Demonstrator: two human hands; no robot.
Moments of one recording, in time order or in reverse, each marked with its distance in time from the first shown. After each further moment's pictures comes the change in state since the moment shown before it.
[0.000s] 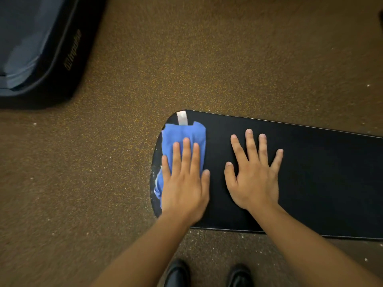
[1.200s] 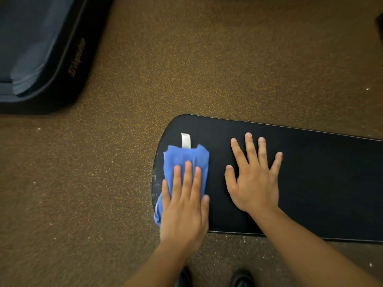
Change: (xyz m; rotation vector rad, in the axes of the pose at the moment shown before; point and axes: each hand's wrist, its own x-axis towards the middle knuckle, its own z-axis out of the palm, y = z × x) left_hand -0.046 -0.004 0.011 0.013 0.038 0.069; right_hand -0.001 0.001 0.001 0.025 0.018 -0.002
